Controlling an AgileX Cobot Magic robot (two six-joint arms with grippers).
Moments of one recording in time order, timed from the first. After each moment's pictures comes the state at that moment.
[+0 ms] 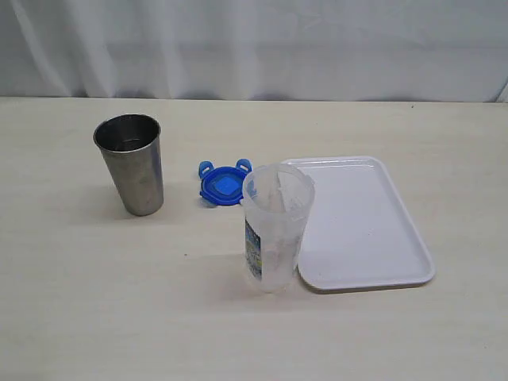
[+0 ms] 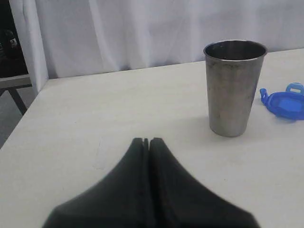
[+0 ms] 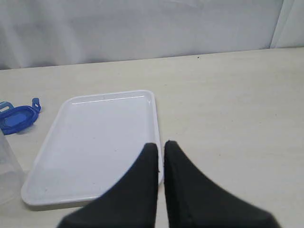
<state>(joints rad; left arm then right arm) -0.05 0.00 0.00 0.00 0.31 0.13 0.00 0.01 0.00 0.06 0.34 0.01</state>
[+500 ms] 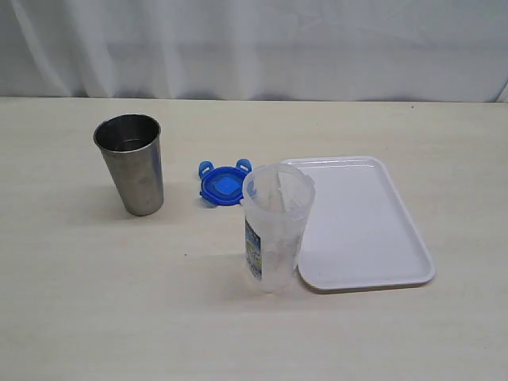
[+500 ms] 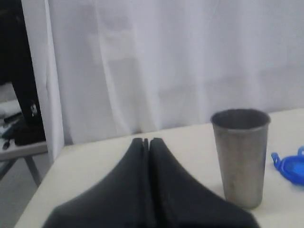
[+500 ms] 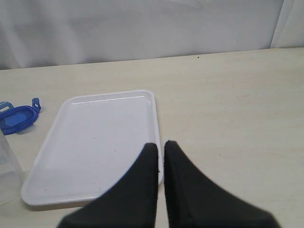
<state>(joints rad) -0.05 0.00 0.00 0.04 0.07 0.13 0.00 0.01 0.00 0.06 0.34 0.01</state>
